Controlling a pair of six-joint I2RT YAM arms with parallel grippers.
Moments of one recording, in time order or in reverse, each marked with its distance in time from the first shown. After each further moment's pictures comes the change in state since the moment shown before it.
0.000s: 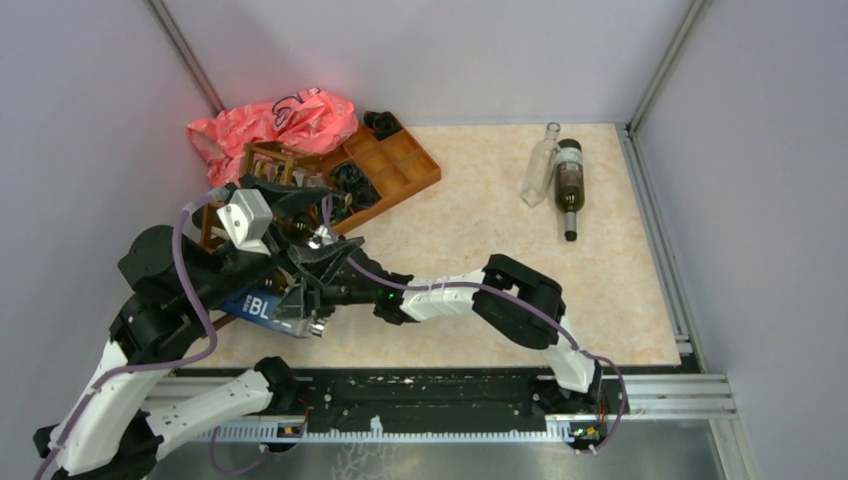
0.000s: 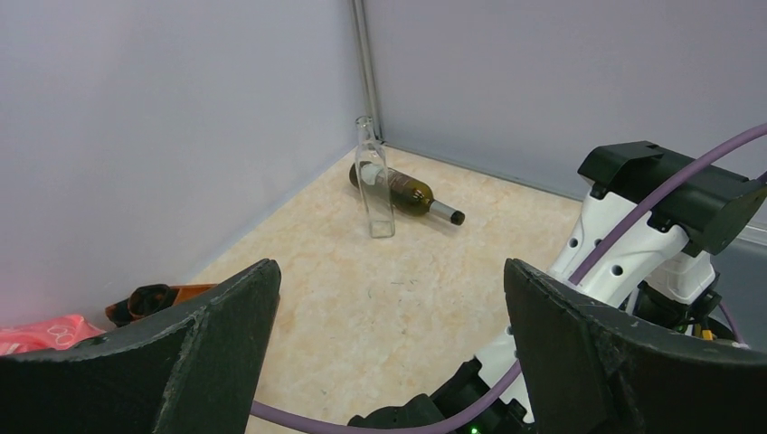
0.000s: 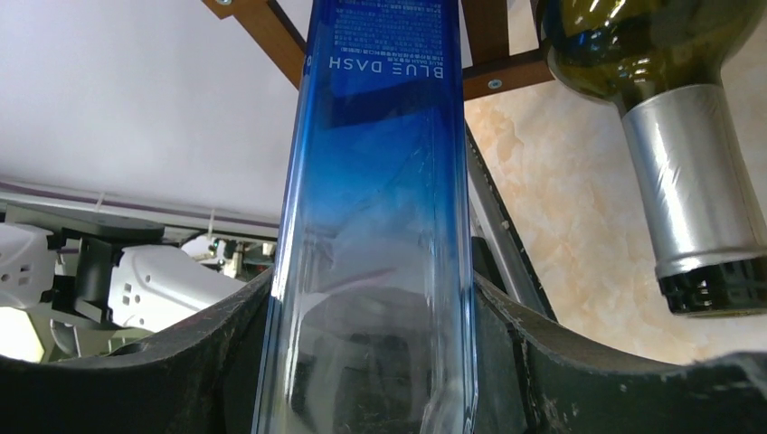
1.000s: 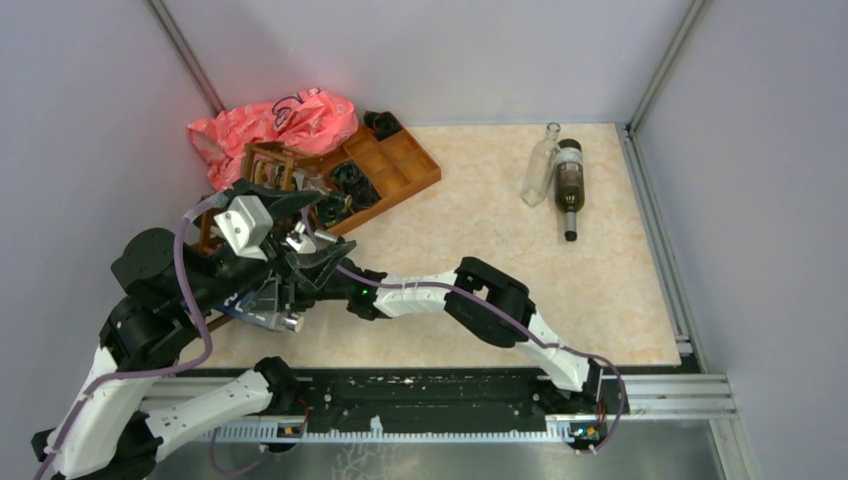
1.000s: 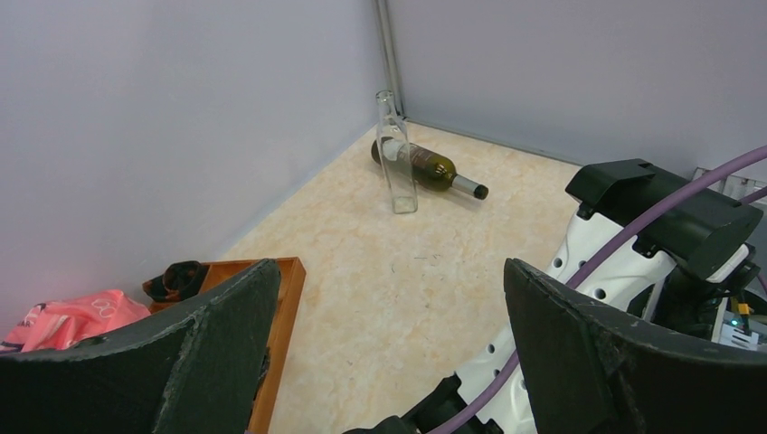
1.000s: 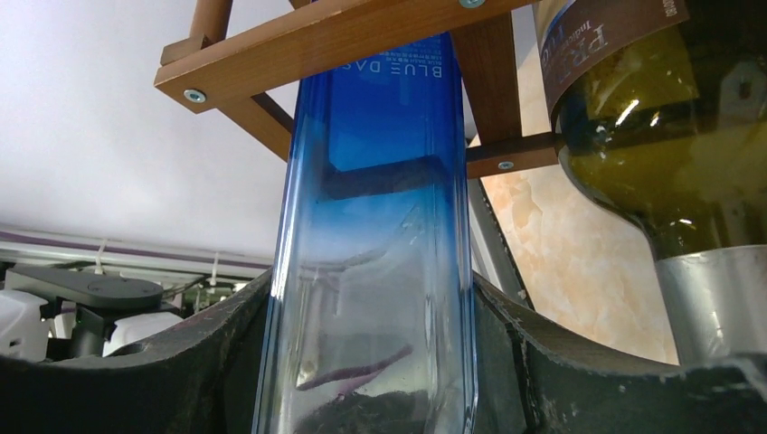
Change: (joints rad) left arm 0.000 -0.017 0.021 -0.089 -0.034 0.062; right arm 0.013 0.210 0.292 -0.043 0.029 0.043
